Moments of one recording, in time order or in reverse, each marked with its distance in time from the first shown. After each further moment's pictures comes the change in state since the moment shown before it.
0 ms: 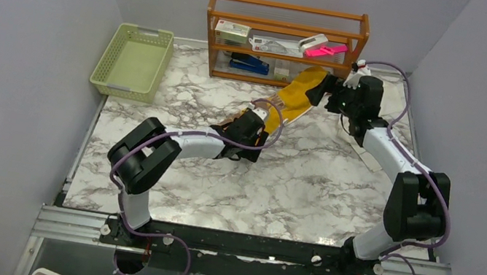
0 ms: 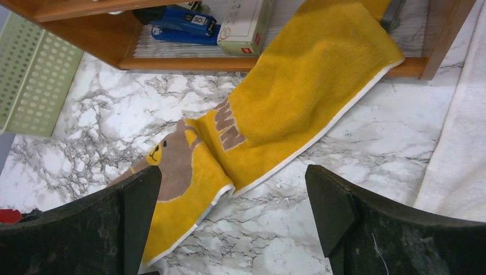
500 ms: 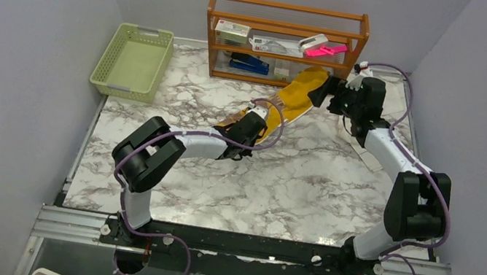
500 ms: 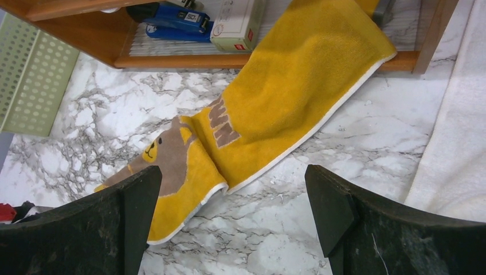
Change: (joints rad) left arm -0.006 0.048 0.026 0.042 -0.134 0.001; right arm -0.023 0.000 -0.009 0.000 -0.016 0.000
